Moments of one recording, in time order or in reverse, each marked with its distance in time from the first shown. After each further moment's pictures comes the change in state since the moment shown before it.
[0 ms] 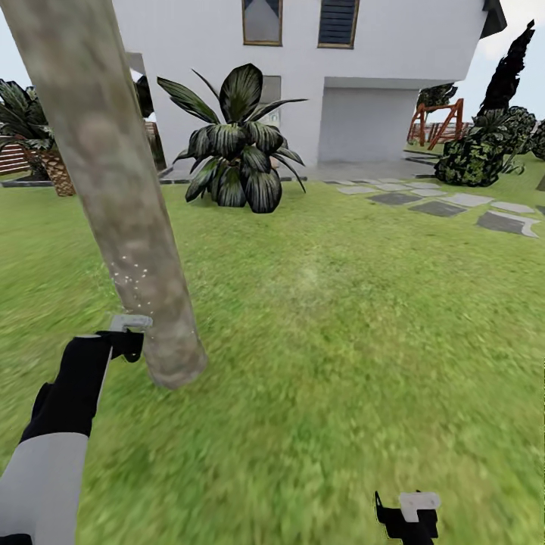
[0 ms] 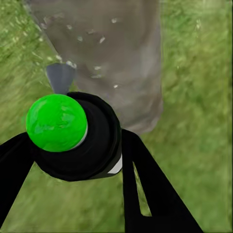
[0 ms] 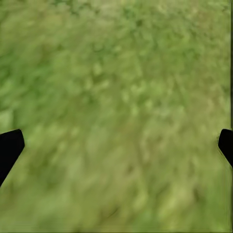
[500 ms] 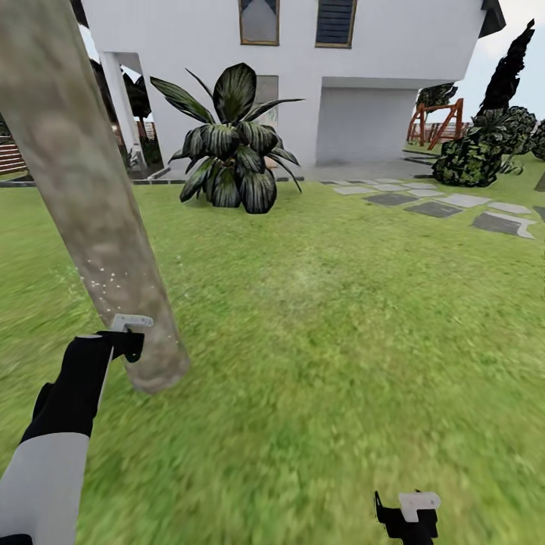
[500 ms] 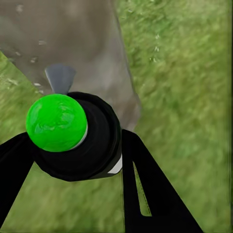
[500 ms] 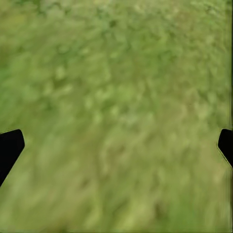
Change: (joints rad) left arm 0.001 -0.002 -0.003 0.000 -0.005 -0.001 0.001; right arm 0.000 0.000 0.000 0.000 0.000 0.000 0.001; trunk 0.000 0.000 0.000
